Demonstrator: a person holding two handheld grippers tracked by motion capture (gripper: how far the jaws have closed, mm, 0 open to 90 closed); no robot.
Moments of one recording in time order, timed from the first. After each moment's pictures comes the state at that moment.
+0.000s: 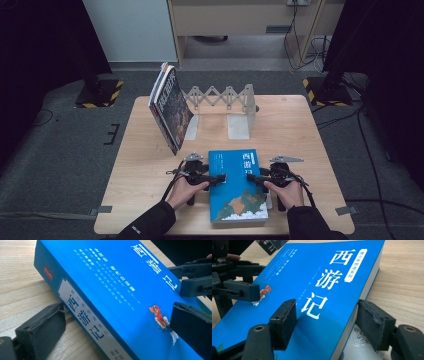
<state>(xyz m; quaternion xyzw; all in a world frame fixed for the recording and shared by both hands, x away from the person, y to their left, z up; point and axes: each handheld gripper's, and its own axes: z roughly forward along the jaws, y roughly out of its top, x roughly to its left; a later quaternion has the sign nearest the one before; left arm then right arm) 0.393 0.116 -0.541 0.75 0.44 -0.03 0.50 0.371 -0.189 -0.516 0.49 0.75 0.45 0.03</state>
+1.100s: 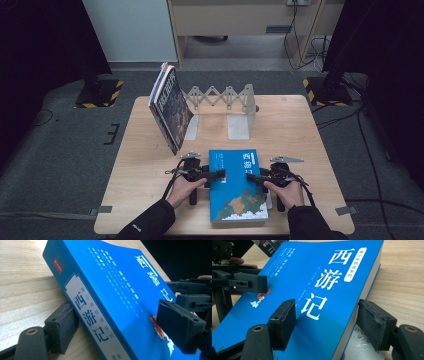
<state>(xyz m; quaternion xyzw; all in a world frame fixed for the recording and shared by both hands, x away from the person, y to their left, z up) 0.397 0.118 -0.544 0.71 0.48 -0.07 0.52 0.370 -0.189 -0.518 0.50 0.74 0.46 0.02</state>
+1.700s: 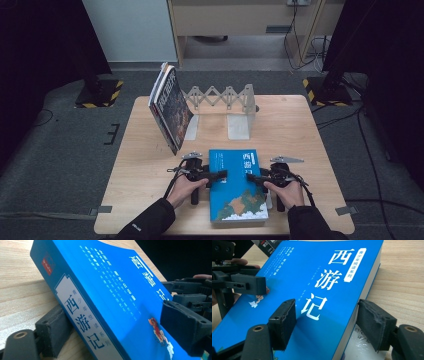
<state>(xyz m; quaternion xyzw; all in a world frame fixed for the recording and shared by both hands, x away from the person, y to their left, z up) 0.399 0.114 -0.545 0.71 0.47 -0.07 0.52 0.370 -0.189 -0.519 0.50 0.74 0.46 0.02</state>
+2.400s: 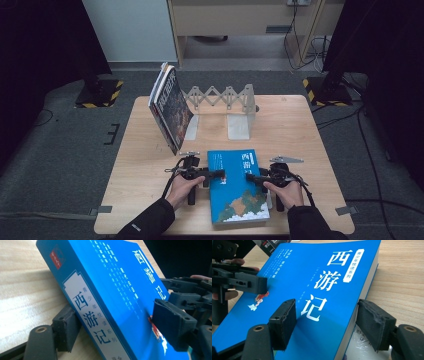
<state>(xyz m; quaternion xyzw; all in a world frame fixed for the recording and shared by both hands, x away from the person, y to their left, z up) 0.400 0.123 -0.539 0.70 0.50 -0.12 0.49 0.371 -0.188 -0.520 0.50 0.73 0.46 0.02</state>
